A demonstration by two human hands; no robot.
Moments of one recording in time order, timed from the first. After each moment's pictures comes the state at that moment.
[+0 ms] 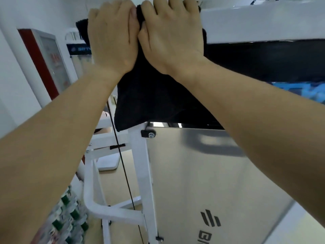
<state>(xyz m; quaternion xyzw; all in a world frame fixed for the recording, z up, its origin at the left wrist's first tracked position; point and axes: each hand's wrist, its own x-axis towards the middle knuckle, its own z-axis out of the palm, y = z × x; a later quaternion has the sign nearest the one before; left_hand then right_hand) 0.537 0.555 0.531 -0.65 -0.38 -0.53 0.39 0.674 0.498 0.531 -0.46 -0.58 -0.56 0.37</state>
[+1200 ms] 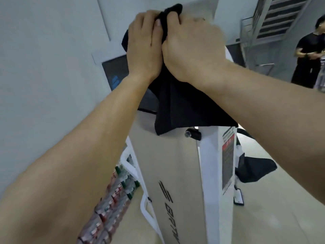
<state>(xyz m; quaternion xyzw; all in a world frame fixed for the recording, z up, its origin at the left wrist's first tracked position) 0.885 0.385 0.509 -0.63 -0.48 -0.54 0.29 1.023 0.372 0.501 -0.36 -0.72 -0.34 0.48</state>
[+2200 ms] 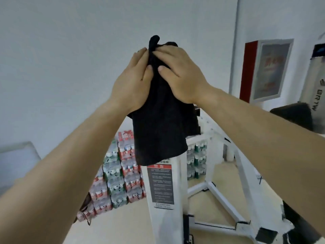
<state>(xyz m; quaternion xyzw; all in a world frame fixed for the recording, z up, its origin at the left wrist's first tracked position) 1.050 0.364 0.502 -0.32 -0.83 -0.30 0.34 1.065 0.532 0.504 0.28 -0.82 0.20 0.45</state>
